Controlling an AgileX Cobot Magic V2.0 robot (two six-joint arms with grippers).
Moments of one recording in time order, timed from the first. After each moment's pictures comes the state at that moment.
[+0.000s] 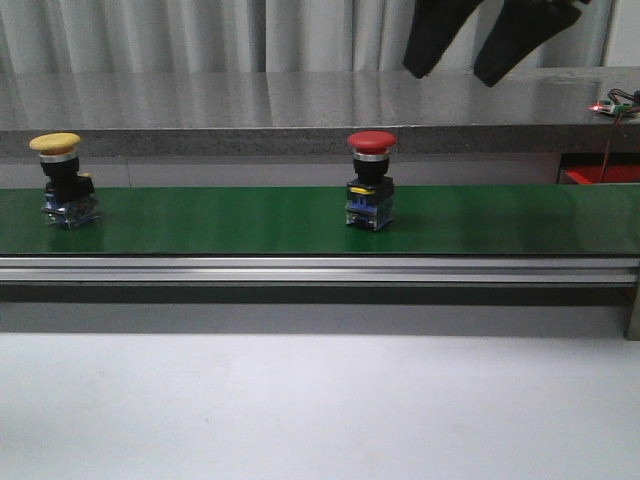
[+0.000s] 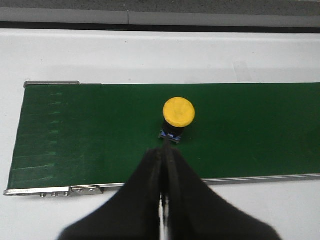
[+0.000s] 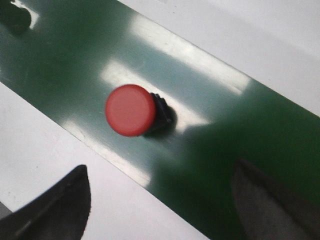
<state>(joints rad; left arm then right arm) 0.01 1.15 -1.20 -0.22 0.89 0.10 0.30 1.72 -1.61 0.31 1.05 -0.25</state>
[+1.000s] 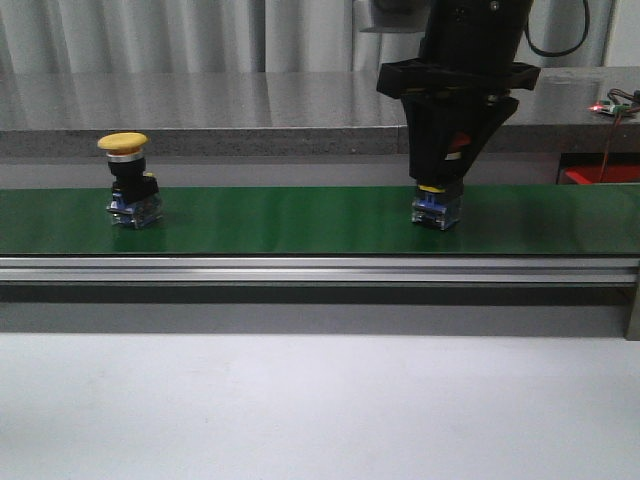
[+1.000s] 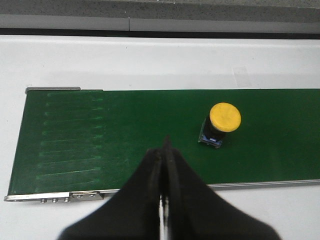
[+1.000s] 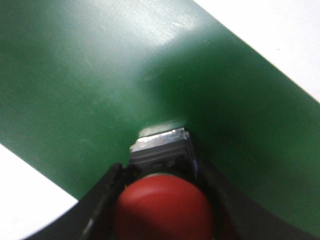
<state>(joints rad) 0.01 1.15 -1.20 -0.22 0.88 0.10 0.35 1.98 -1.76 0.13 1.17 -0.25</state>
